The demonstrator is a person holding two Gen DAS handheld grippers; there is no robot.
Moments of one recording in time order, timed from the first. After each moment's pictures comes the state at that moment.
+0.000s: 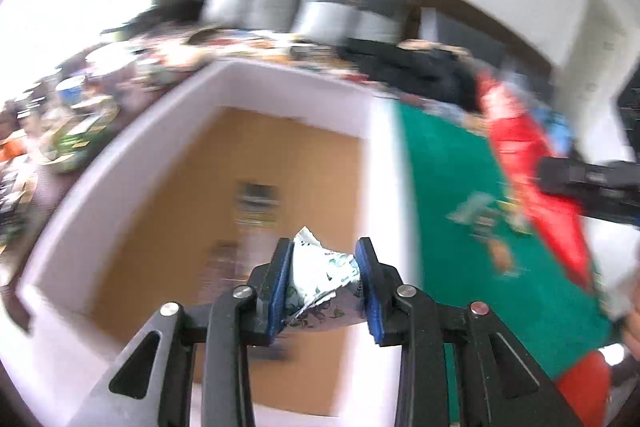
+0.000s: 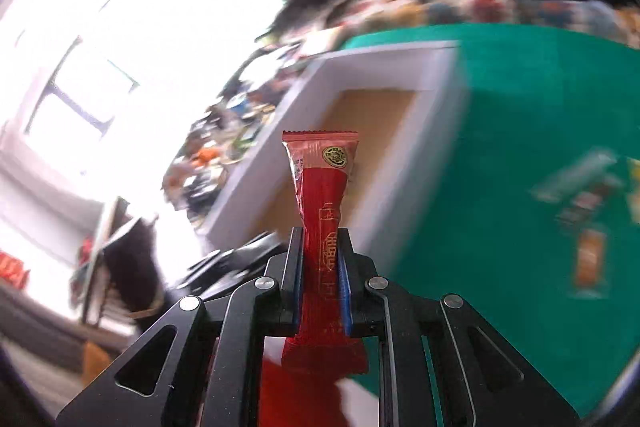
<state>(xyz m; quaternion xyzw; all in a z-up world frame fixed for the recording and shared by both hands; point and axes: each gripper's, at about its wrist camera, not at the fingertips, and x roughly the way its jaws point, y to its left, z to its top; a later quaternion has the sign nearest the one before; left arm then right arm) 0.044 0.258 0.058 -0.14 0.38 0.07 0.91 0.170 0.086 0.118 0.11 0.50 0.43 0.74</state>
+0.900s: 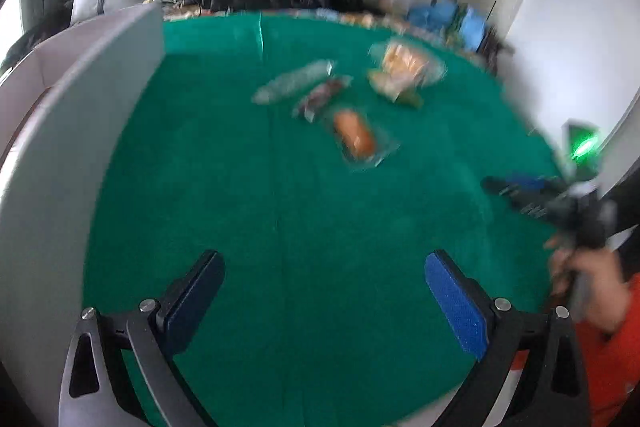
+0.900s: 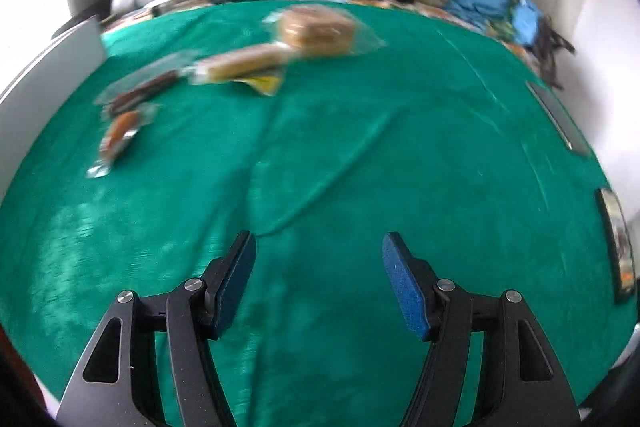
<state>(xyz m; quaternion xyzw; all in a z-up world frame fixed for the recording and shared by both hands) 0.095 -0.012 -0.043 -0.04 0.46 -0.13 0.88 0.139 -0.251 -0.065 -0.04 0.45 0.02 0.89</state>
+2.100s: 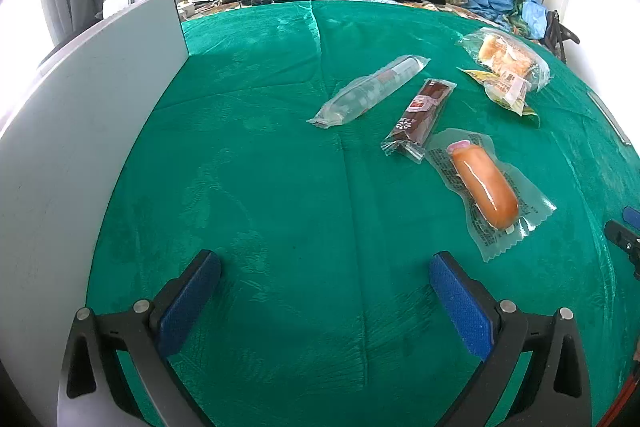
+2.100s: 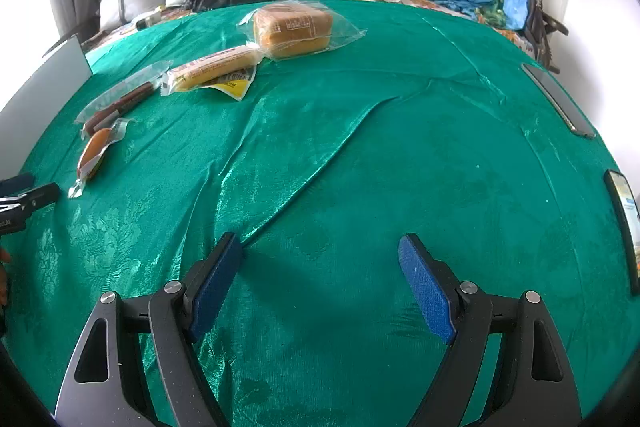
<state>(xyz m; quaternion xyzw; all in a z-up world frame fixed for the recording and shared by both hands) 0.184 -0.003 -0.087 0.01 0.46 -0.03 0.89 0.151 -0.267 -0.074 -0.02 0.45 0.02 0.89</state>
